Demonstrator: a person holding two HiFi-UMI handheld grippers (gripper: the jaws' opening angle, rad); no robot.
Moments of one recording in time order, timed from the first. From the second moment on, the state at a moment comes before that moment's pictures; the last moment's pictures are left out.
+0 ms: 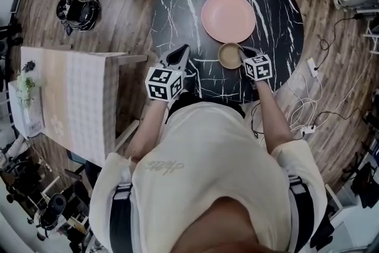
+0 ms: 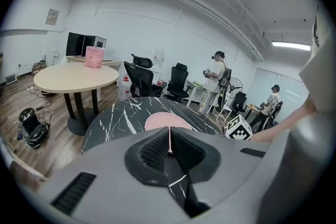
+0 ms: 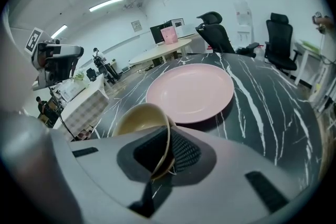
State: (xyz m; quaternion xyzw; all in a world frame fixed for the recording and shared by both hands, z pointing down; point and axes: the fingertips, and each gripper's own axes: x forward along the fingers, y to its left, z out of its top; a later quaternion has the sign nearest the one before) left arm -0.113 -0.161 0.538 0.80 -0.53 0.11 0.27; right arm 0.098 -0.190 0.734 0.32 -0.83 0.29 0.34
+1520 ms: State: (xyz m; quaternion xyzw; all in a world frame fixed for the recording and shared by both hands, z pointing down) left arm -0.077 -0.170 0.527 0.84 -0.47 0.09 0.25; right arm 0.139 -0.161 0.648 0.41 -0.84 0.25 0.26
